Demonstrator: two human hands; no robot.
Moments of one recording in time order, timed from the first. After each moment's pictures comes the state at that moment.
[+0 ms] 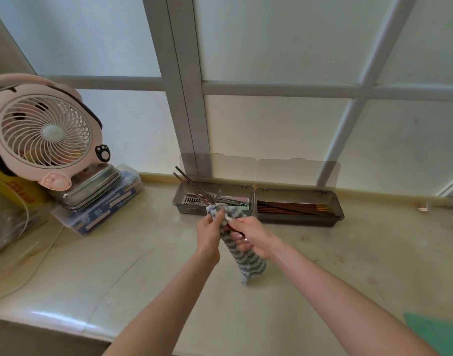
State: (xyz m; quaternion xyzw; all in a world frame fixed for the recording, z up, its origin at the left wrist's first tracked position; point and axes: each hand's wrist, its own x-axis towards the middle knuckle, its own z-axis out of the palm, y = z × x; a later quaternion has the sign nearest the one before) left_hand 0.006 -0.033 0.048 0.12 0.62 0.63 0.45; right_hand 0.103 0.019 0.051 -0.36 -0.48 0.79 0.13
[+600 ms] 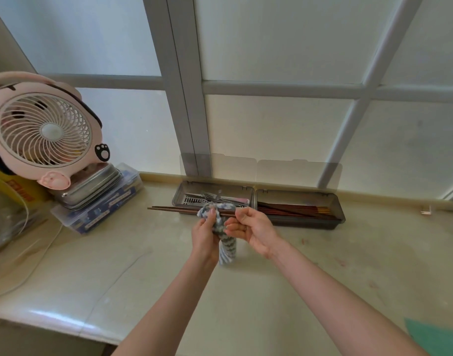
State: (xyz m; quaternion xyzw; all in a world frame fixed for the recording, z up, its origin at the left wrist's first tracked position) left_hand 0.003 -0.033 0.046 0.05 0.52 0.70 0.48; right_hand 0.105 0.028 0.057 -0.31 -0.32 0.85 0.28
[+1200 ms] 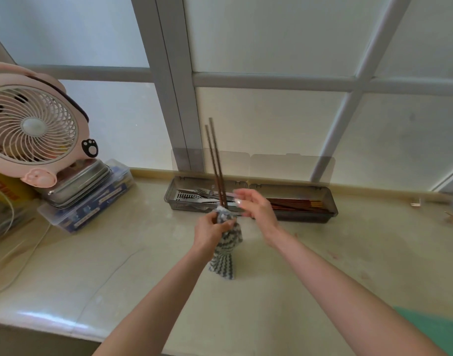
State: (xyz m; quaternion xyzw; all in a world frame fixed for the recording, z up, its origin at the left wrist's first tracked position) left_hand 0.006 -0.022 0.038 0.24 0.72 0.47 0.45; right_hand 0.115 0.053 0.049 -0.42 -0.59 0.63 0.29
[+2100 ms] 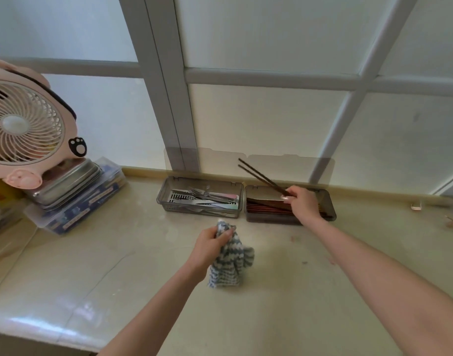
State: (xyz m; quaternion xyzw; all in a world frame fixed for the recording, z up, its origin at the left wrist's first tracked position) left_hand 0.023 -0.033 0.050 0.29 0.68 0.43 0.52; right_hand 0.197 0.164 0.004 -0.60 -0.71 0.30 0.21
